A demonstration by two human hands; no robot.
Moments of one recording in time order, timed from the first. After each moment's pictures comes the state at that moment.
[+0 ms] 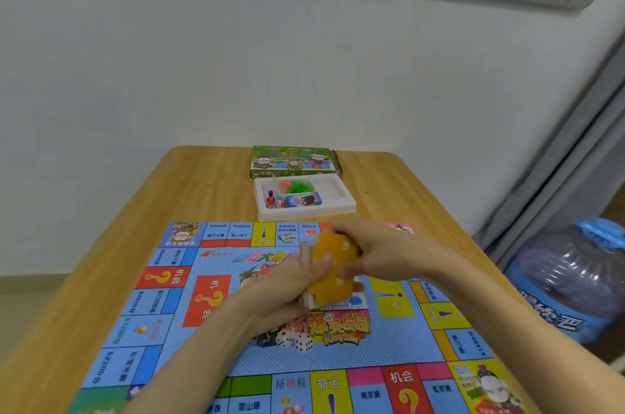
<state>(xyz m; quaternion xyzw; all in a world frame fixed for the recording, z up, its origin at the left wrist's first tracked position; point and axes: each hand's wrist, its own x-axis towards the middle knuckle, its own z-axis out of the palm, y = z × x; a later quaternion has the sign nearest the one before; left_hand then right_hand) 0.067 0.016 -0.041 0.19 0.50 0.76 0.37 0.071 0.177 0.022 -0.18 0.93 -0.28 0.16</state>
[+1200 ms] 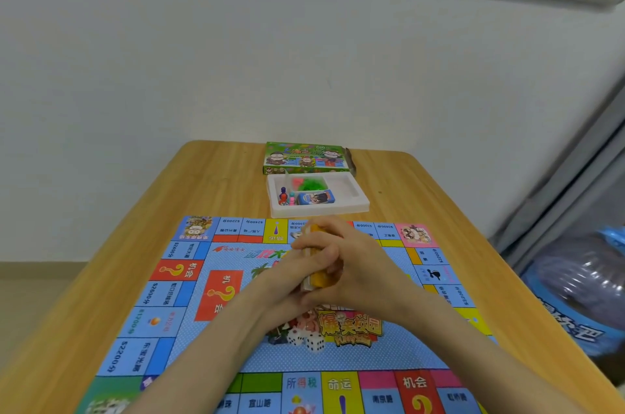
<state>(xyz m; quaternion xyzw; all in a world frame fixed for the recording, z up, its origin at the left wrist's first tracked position) 0.066 0.012 -0.040 0.10 0.41 0.85 0.33 0.080 0.144 -0.020 -0.28 0.91 -0.29 -0.09</state>
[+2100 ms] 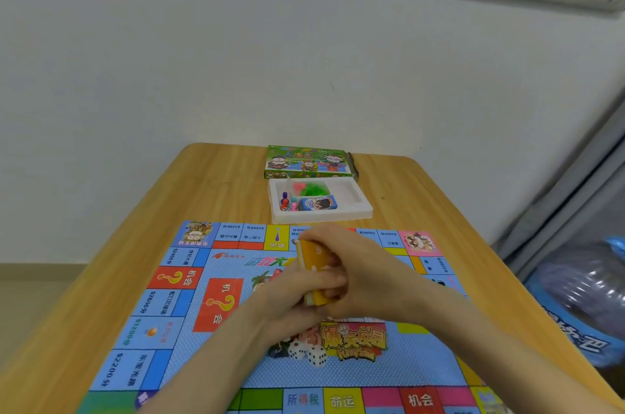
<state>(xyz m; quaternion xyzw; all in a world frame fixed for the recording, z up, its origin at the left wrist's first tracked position) 0.064 0.011 -0.044 0.12 0.43 0.82 0.35 0.074 0.151 -0.008 -0.31 0.92 -0.23 -0.03</state>
